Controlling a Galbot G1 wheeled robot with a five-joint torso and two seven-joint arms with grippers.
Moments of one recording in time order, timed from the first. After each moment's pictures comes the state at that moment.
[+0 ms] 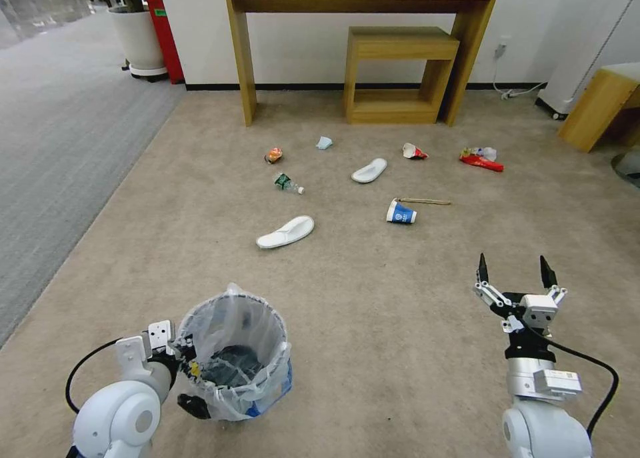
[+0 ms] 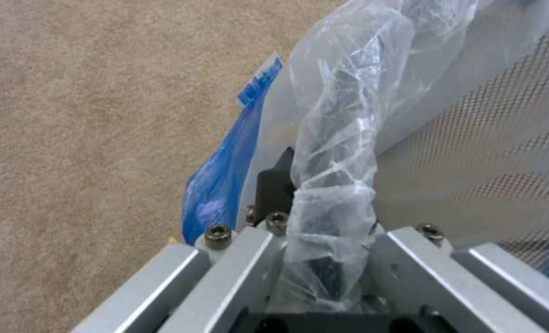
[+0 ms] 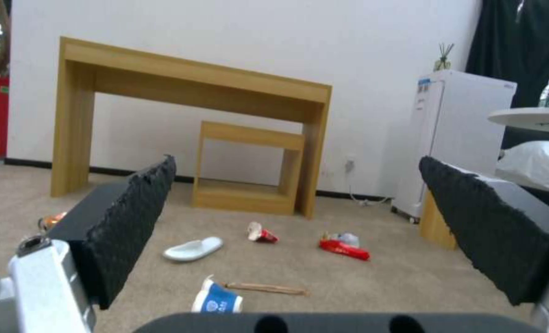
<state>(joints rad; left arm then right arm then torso) 1.52 -1.19 -0.63 -2.13 -0.78 0.74 -0.46 -1.52 1.43 0.76 1.99 0.07 0.35 0.03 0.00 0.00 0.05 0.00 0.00</state>
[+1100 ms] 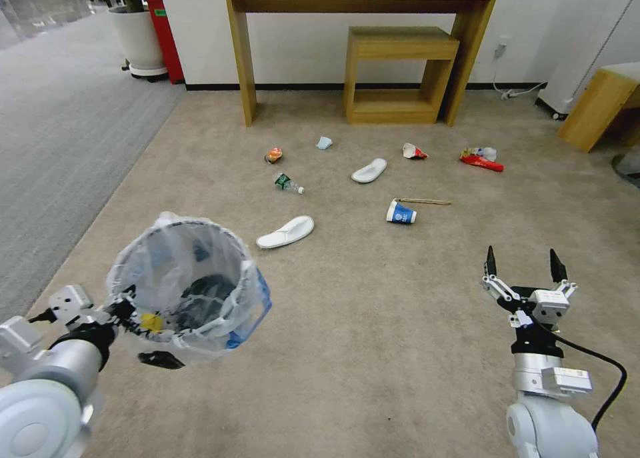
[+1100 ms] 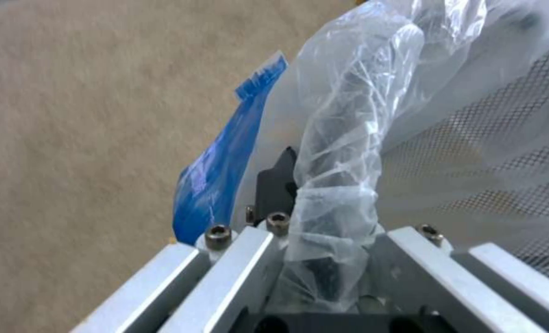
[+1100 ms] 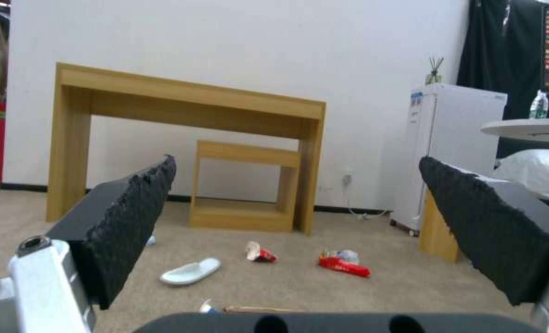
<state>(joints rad) 1.49 -1.35 -1.00 -2.44 -1.25 0.74 -0.69 -1.51 1.42 0.77 2.01 0.11 0.37 0.04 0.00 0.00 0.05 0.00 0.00</state>
